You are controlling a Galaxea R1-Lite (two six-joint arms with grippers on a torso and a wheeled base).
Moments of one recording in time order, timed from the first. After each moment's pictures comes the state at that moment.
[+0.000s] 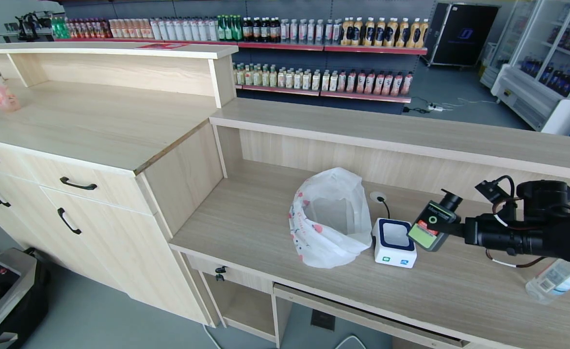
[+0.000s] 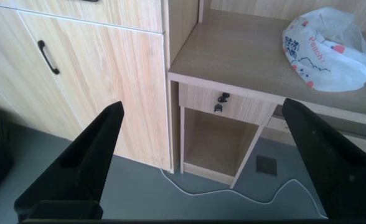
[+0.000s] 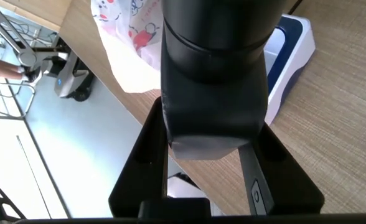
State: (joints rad) left arm 0.00 0.00 0.00 0.00 -0.02 -0.01; right arm -0.21 2.02 -0.85 -0.51 0.83 0.00
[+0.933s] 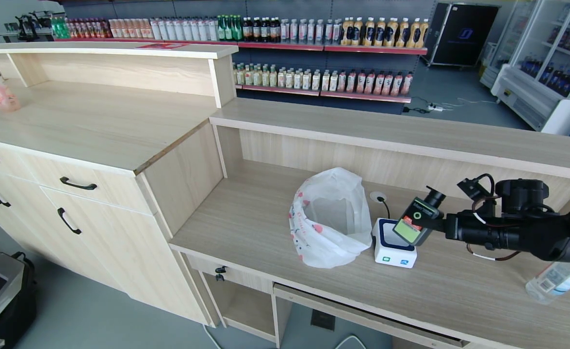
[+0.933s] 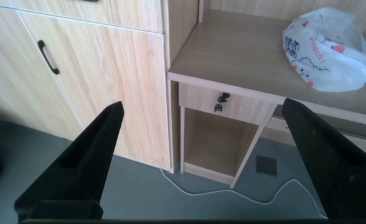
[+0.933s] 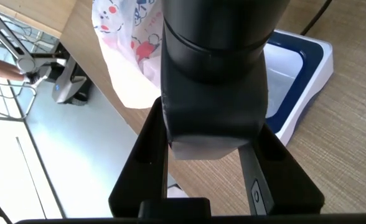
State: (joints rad) left arm 0.00 0.00 0.00 0.00 -0.02 -0.01; right arm -0.15 2.09 -0.89 -0.61 0.79 0.06
